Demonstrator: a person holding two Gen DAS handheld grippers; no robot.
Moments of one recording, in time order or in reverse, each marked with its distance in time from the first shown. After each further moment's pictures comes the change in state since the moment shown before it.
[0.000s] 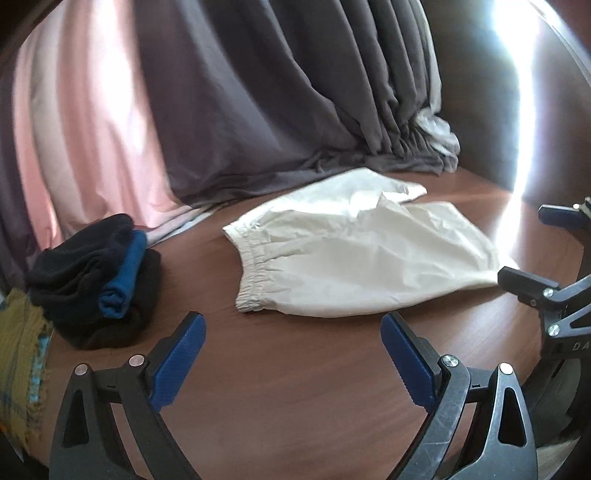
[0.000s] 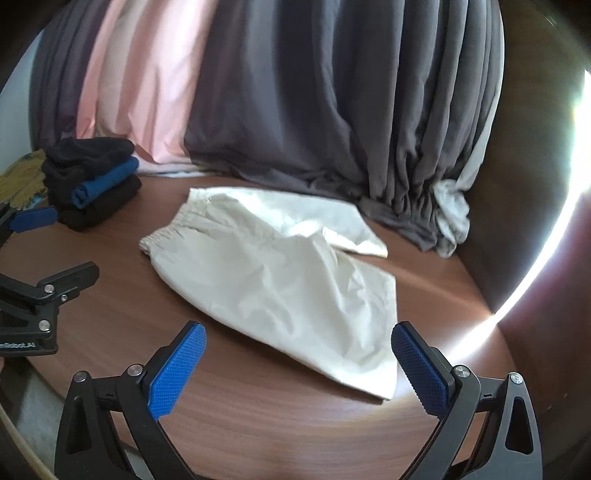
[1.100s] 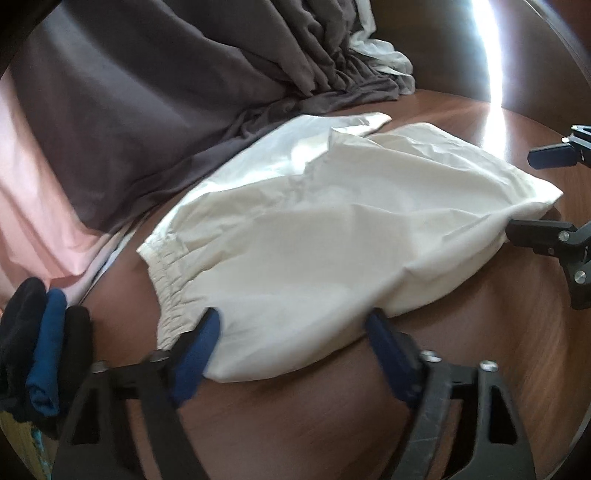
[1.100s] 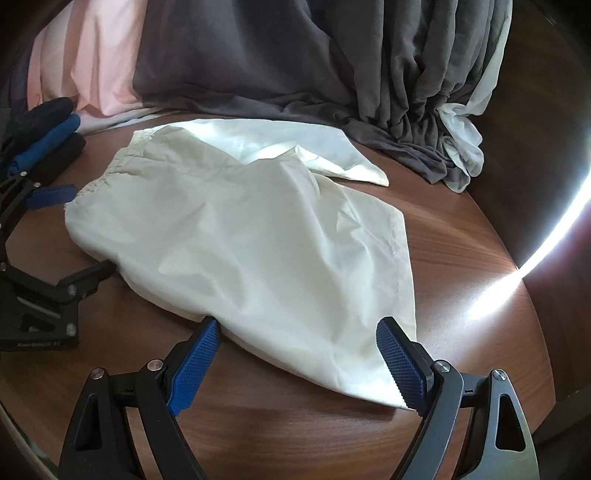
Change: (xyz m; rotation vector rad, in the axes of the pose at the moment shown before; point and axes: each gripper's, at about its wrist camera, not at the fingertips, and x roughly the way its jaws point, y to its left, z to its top) left arm 0.129 -0.046 0.012 0.301 0.097 -0.113; right arm 0.110 -0.029 -0.020 0.063 0.211 -0.036
